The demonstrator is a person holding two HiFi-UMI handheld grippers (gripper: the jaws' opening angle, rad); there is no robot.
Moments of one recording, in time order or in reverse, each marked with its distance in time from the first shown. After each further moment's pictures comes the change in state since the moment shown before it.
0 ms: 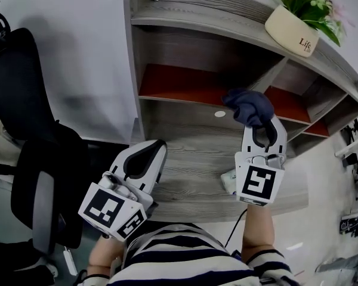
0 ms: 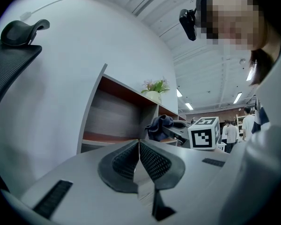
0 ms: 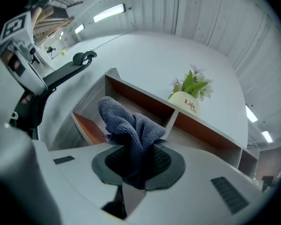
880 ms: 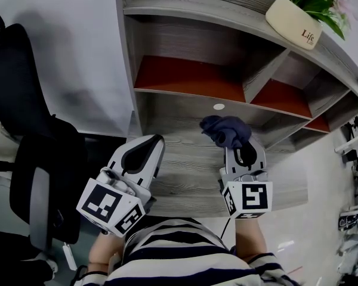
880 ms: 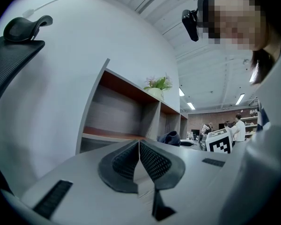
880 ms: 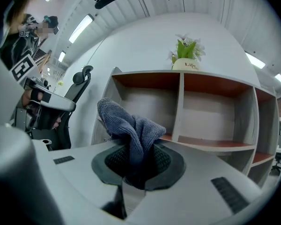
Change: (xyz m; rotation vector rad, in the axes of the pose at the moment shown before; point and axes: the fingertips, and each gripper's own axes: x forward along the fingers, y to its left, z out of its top) left arm 0.005 0.001 -0.012 -0.030 0.026 0.020; right arm -0.045 0.059 -0.062 0.360 0.146 0.230
